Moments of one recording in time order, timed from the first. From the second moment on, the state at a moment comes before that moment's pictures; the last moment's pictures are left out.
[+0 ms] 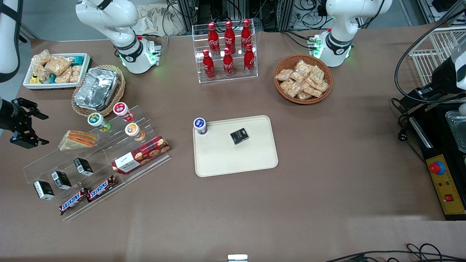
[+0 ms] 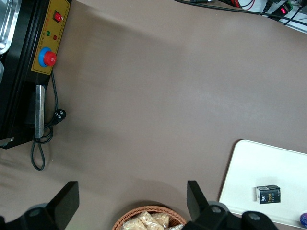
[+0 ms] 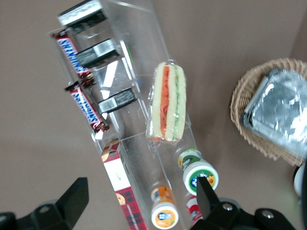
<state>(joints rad) -0.11 0.03 -0.10 -1.79 0.06 1.76 1.20</state>
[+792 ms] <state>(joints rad) -0.12 0.14 -0.11 -1.89 0.06 1.83 1.36</state>
